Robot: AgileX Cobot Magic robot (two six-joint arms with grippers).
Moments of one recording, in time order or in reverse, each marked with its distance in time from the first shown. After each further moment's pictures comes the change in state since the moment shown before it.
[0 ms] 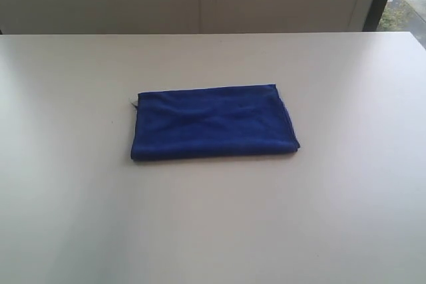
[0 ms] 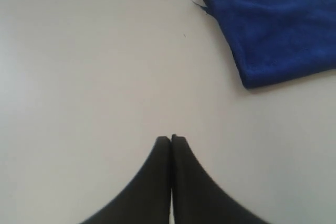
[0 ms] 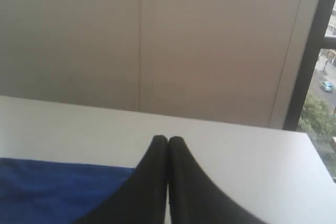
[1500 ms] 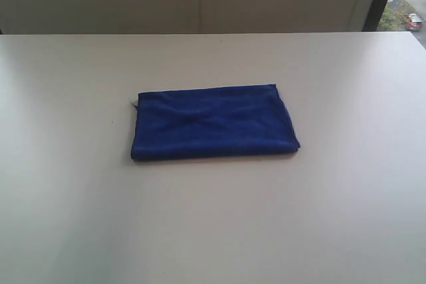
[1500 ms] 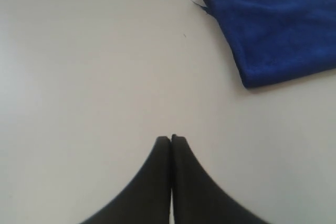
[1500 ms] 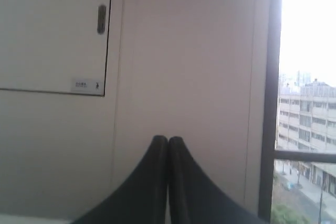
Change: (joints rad) left arm 0.000 0.000 0.000 -0.002 0.000 0.002; right arm -0.082 -0.488 0.040 -0.002 0.007 -0.016
